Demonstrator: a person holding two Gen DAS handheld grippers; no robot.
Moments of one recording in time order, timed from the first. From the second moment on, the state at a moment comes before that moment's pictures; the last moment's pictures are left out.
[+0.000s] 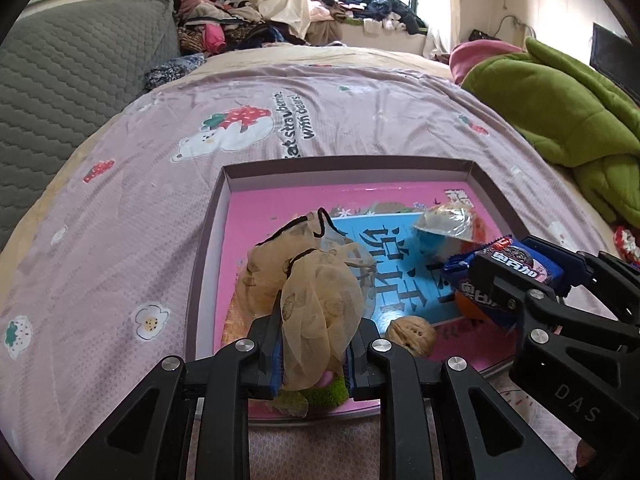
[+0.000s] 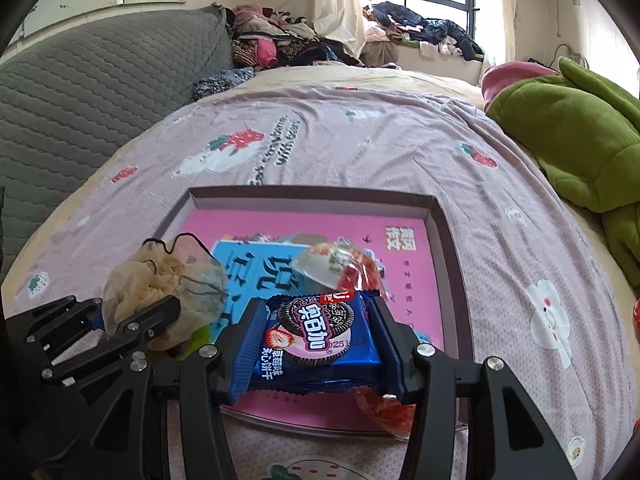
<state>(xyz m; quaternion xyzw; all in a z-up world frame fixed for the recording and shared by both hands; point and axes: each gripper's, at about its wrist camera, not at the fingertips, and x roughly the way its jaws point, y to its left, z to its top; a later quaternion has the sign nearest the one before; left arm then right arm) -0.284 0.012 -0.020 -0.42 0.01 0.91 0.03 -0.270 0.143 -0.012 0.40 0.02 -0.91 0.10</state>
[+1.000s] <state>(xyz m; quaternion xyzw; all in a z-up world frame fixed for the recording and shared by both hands) -0.284 0.019 -0.024 -0.42 0.03 0.90 0.03 -0.261 0.155 -0.025 0.42 0.01 -0.90 0.10</state>
